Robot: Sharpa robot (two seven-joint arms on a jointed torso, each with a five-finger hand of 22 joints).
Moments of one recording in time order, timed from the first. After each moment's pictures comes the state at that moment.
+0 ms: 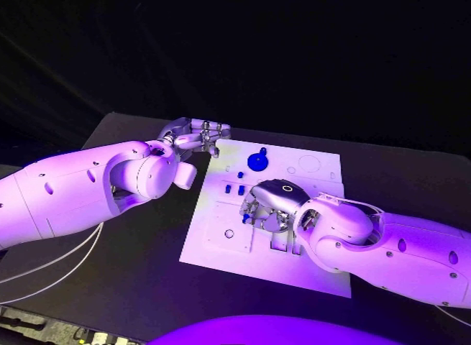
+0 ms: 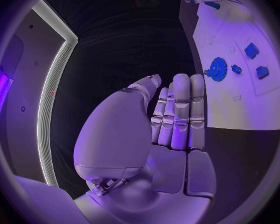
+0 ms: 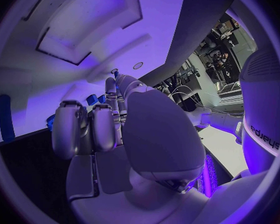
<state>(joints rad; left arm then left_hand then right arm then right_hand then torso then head) 1.19 -0.85 0.02 1.54 -0.09 -0.36 0.17 1.45 -0.19 0.37 0.15 0.23 1.03 0.19 0.07 0.10 1.12 0.11 0.16 0.14 1.24 0.03 0.93 0.45 0.16 1.03 0.12 0.90 0.84 1.09 -0.68 -0.11 1.70 -1.67 -0.32 -0.25 1.54 -0.14 0.33 0.24 0.30 1.18 0.11 0.10 0.16 1.28 0.04 0.10 0.12 1.47 -0.03 1.32 1.26 0.07 1.46 0.08 1.29 1.31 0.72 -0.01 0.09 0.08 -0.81</state>
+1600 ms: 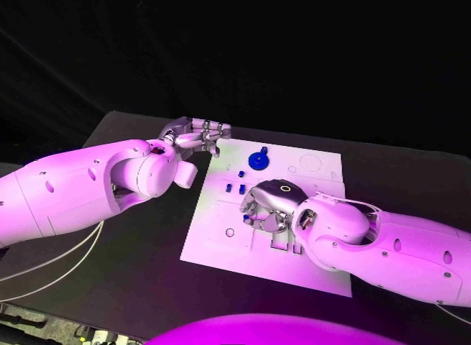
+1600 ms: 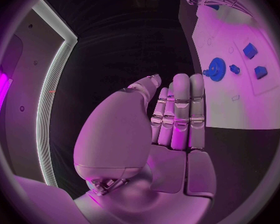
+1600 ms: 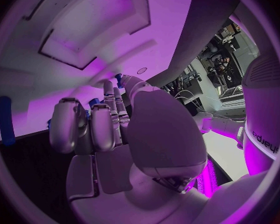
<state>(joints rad) 1.19 -0.86 0.02 1.54 -0.09 -0.36 0.16 1.45 -0.19 0.37 0.15 0.23 1.03 0.19 0.07 0.10 1.12 0.11 0.16 0.14 1.24 0.03 0.93 0.45 0.16 1.03 0.12 0.89 0.83 1.09 -0.66 -0.12 1.68 -1.70 -0.30 -0.27 1.45 -0.18 0.32 0.23 0.30 1.07 0.15 0.07 0.13 1.16 0.09 0.06 0.10 1.47 0.00 1.33 1.25 0.07 1.45 0.10 1.22 1.31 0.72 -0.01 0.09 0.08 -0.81</state>
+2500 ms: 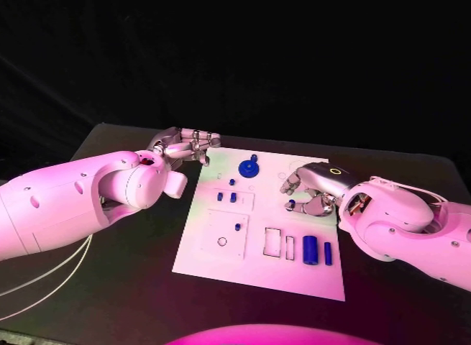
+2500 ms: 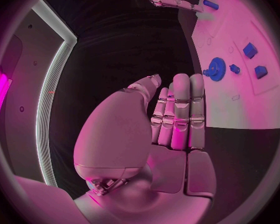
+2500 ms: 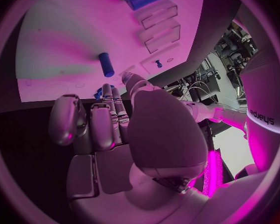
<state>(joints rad) 1.19 -0.86 0.02 1.53 -0.09 -0.36 0.15 1.45 -0.19 0.37 0.15 0.23 1.03 0.19 0.07 0.10 1.11 0.11 0.16 0.14 1.24 0.03 0.93 0.45 0.16 1.03 0.12 0.89 0.83 1.19 -0.93 -0.10 1.79 -1.66 -0.32 -0.29 1.44 -0.20 0.26 0.21 0.30 1.06 0.15 0.07 0.13 1.10 0.10 0.08 0.09 1.47 0.00 1.31 1.21 0.07 1.42 0.11 1.16 1.31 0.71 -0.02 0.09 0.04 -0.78</state>
